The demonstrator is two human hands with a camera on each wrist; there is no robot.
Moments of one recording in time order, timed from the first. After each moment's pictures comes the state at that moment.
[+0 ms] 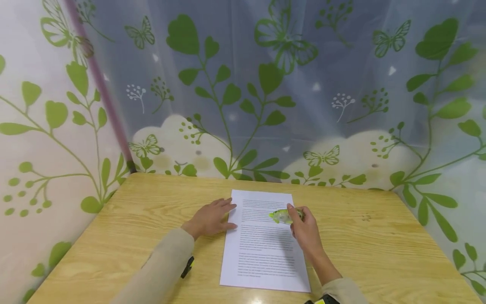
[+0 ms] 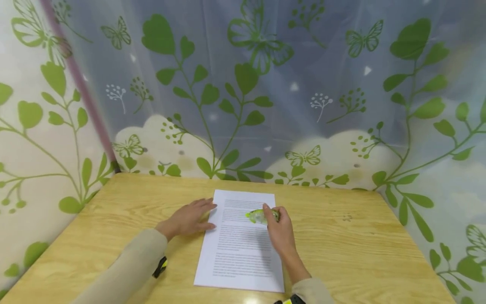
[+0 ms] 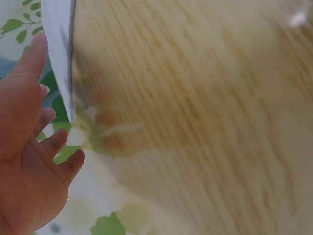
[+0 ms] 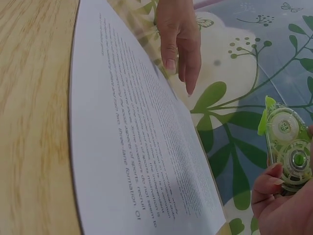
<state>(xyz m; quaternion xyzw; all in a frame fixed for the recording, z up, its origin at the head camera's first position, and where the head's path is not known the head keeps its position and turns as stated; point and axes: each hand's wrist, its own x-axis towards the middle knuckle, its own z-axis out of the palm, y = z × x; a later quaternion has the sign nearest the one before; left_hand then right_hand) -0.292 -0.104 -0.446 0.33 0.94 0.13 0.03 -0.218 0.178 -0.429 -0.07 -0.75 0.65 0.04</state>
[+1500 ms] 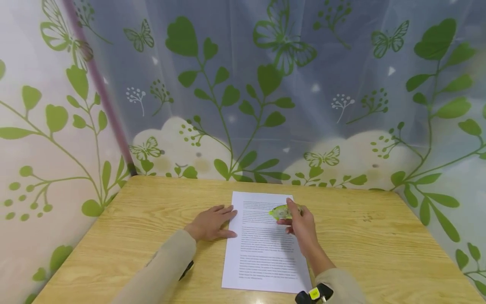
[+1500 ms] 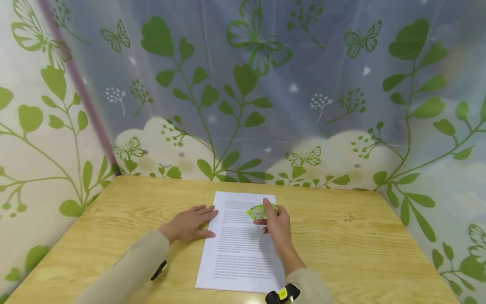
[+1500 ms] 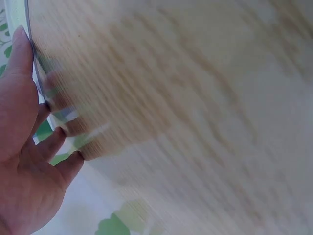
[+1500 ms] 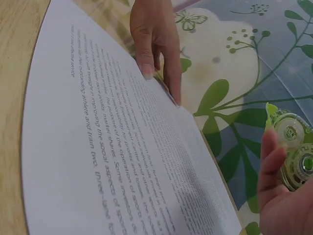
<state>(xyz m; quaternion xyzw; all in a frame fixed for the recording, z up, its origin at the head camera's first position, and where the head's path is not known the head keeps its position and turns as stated) -0.292 -0.107 -0.454 0.35 0.93 0.07 0.06 -0.238 0.167 -0.430 -0.13 -0.70 0.70 0.03</state>
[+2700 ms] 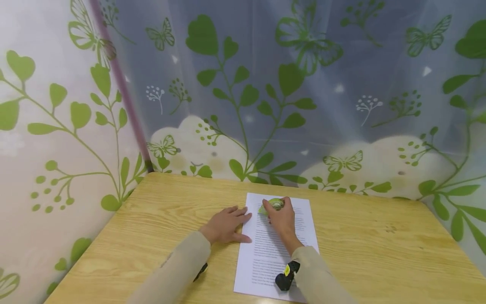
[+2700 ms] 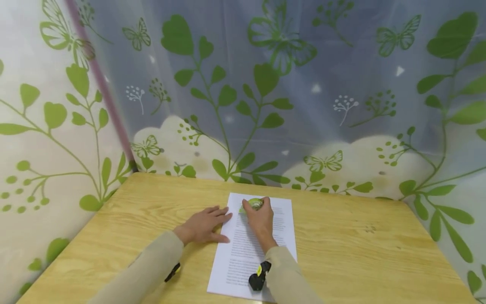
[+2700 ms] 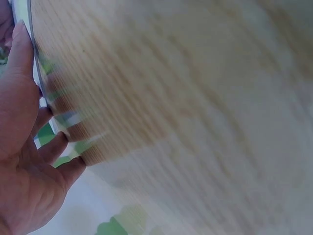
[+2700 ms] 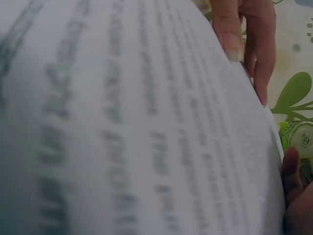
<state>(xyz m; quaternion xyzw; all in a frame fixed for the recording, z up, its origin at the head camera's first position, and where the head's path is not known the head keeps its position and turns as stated) -0.291 -0.107 -0.457 0.33 0.94 0.04 0.06 -0.306 0.092 -0.477 -0.08 -0.80 0.58 0.10</state>
